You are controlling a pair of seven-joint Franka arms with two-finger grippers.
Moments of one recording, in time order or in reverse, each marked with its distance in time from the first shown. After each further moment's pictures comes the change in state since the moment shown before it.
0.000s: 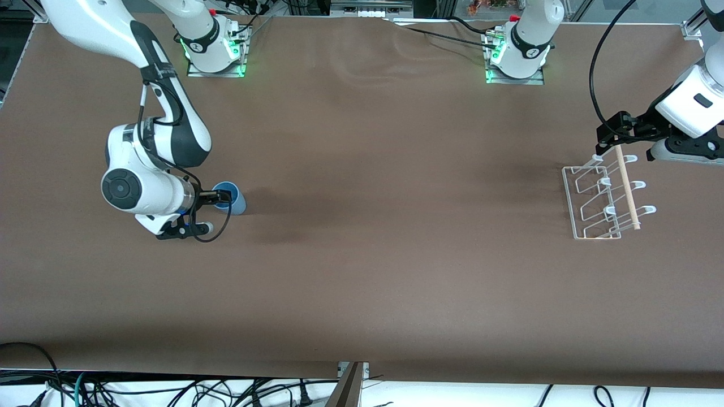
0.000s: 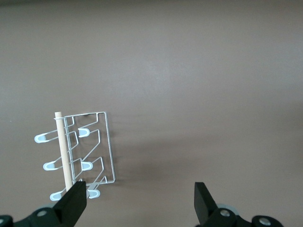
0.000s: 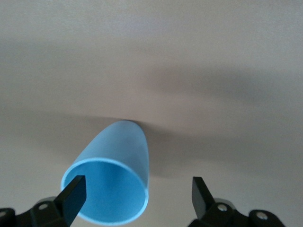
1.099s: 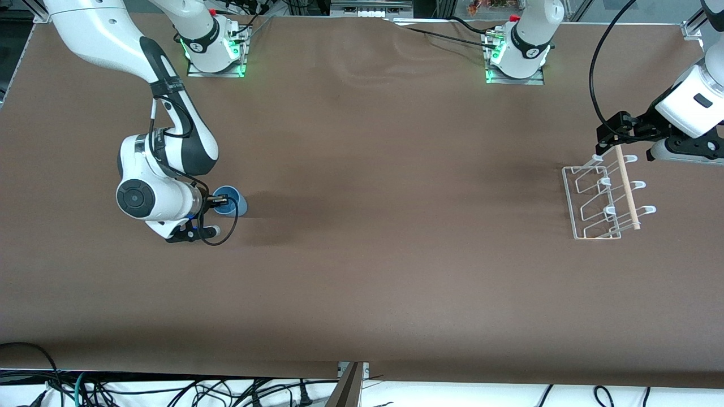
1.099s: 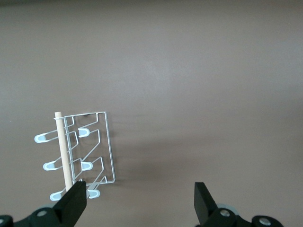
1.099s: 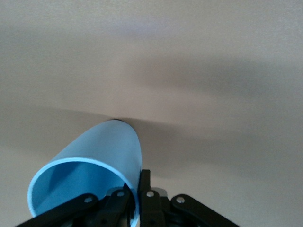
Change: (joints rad) left arm 0.000 0.000 -0.001 0.000 0.000 0.000 0.000; right arm 0.007 0.046 0.003 0.018 0.001 -0.017 0.006
